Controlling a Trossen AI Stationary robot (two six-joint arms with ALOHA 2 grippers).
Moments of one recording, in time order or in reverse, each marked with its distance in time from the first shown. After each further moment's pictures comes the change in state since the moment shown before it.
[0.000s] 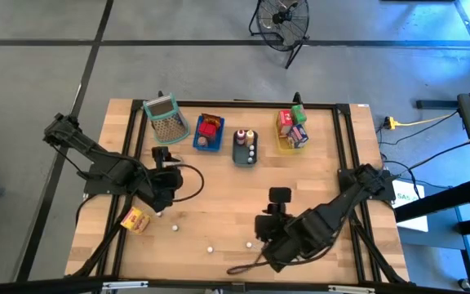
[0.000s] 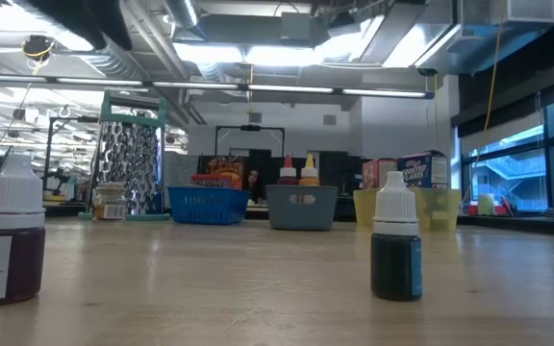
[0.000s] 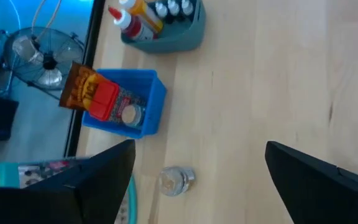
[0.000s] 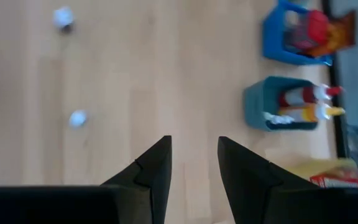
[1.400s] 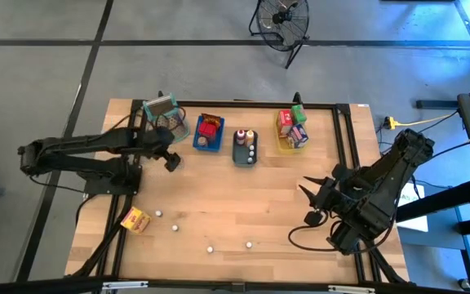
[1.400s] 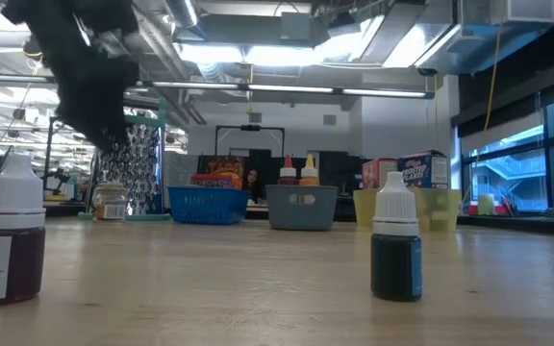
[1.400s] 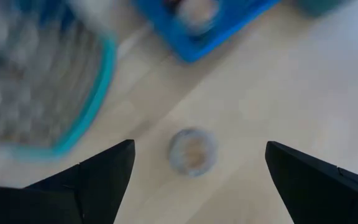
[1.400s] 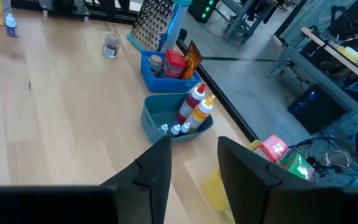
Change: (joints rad) left arm 0.816 -0.342 -0.500 0.399 0.536 -0.054; right arm 0.249 -0.607 -0.937 0.050 0.593 0.695
